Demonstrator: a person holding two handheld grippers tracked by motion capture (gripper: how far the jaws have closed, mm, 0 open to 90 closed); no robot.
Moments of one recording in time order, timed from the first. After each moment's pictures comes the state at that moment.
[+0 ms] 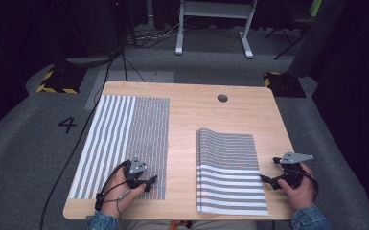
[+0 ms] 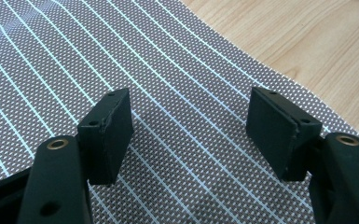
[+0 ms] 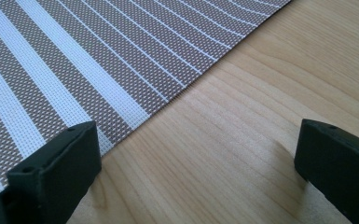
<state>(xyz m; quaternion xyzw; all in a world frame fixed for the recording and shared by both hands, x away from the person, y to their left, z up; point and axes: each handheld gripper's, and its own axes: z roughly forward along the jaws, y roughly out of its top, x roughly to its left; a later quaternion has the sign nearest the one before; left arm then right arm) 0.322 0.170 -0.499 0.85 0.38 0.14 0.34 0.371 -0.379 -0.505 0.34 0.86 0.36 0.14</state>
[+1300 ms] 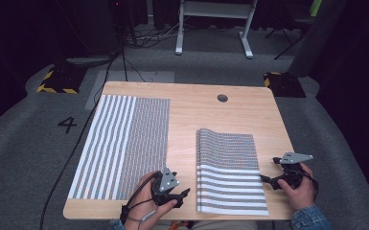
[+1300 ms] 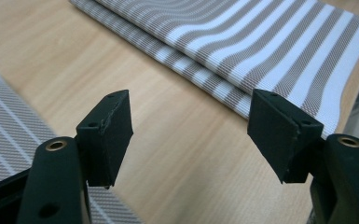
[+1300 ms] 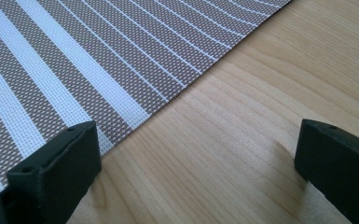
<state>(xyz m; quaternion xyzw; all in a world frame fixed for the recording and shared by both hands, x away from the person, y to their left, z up) 0.271 0.076 -0.463 0.85 0.32 0.13 0.40 0.371 -0.379 -0.505 0.34 0.86 0.36 0.14</state>
